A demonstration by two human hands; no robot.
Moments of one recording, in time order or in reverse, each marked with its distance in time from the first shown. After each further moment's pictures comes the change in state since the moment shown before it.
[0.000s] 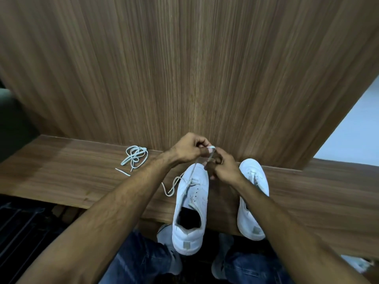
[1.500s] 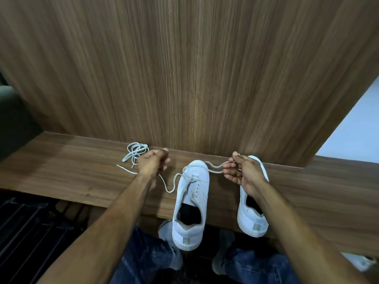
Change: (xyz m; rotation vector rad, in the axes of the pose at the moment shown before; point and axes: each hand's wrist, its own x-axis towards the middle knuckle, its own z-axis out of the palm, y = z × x) left_hand -0.059 -0.065 -0.008 -0.723 0.738 -0.470; right_hand -0.029 -0.001 -0.039 0.502 0.149 0.324
